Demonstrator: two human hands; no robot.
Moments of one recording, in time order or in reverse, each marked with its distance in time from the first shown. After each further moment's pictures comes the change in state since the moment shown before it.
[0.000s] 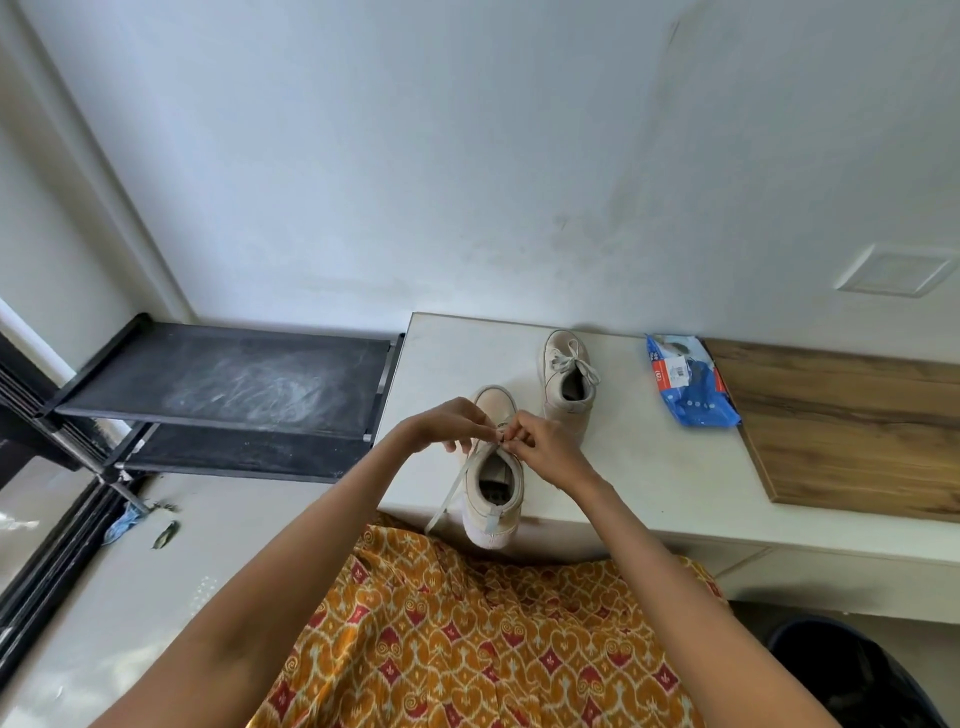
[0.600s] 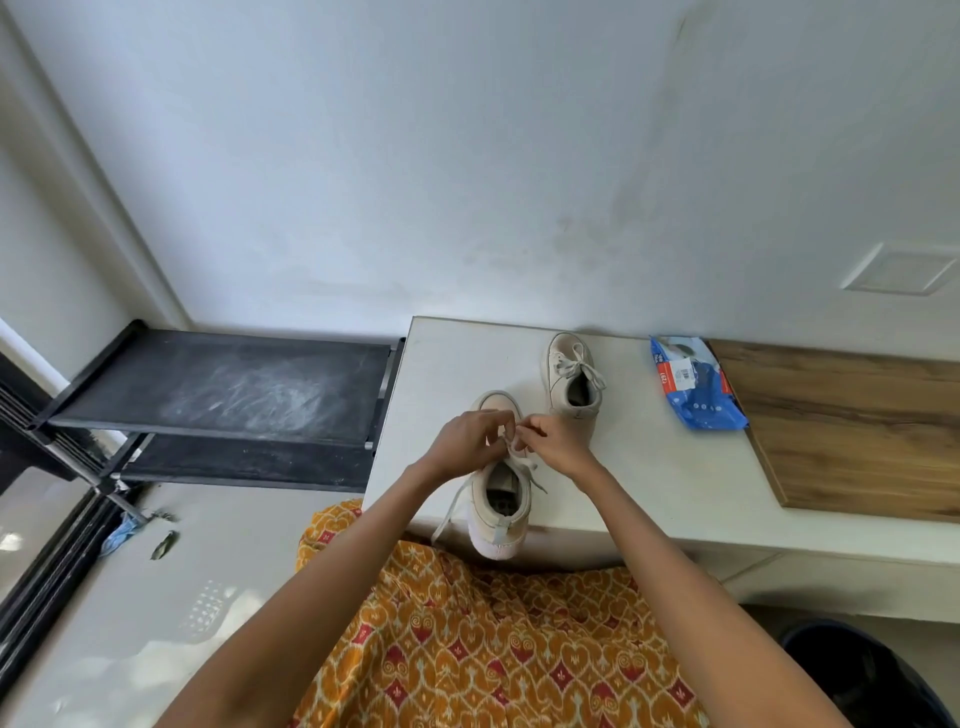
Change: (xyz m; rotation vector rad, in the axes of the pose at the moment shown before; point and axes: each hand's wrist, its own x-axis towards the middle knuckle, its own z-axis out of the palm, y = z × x) left_hand 0.003 -0.006 0.029 0.395 0.399 0.381; right_hand 0.025 0.004 -0.002 0.245 -0.077 0.263
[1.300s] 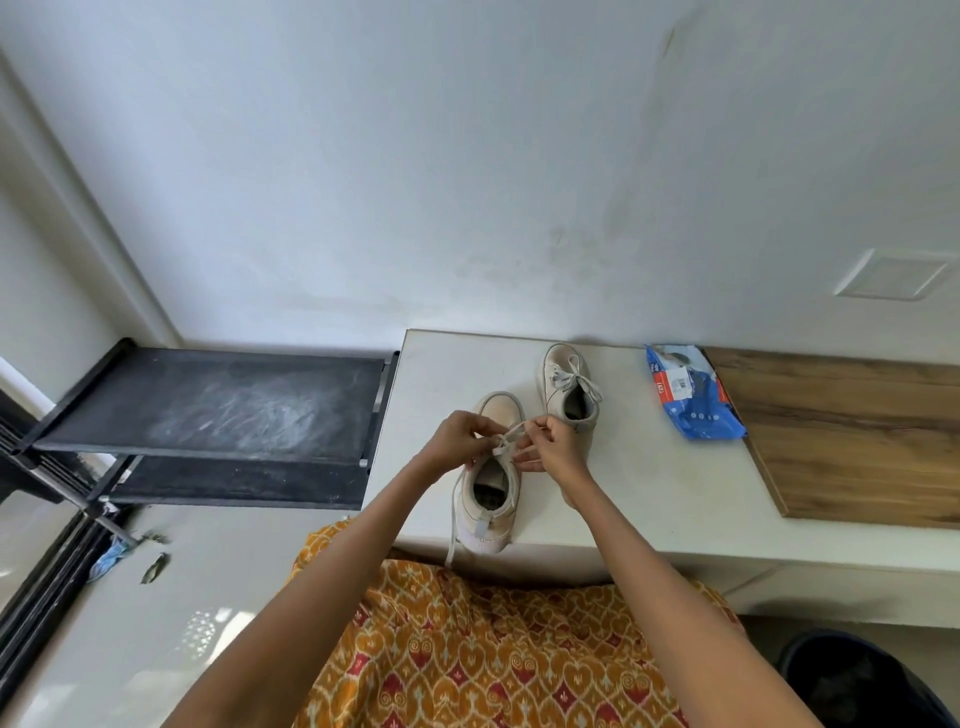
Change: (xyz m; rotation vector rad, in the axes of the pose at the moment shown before) left_hand 0.017 -0.013 -0.008 -0.507 -0.049 -0.294; right_hand 0.010 0.005 0.008 0.453 0.232 0.131
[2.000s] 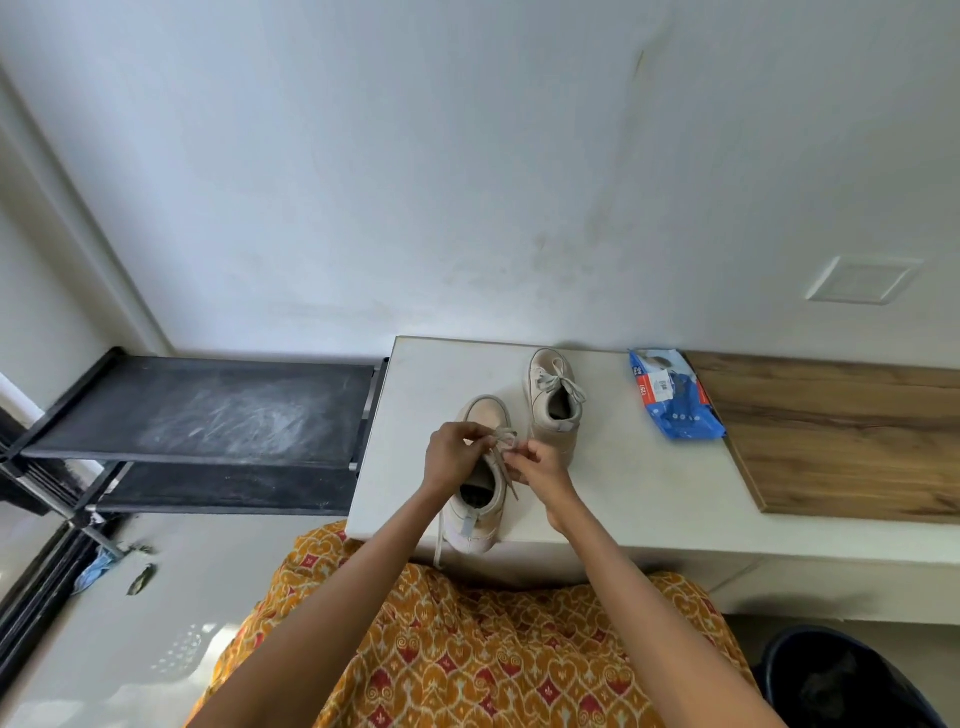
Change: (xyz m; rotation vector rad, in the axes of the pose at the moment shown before) left_hand -0.006 -0.007 0.035 0.089 0.367 -0.013; right_hand -0.027 0.016 -0.002 0.117 -0.052 -0.009
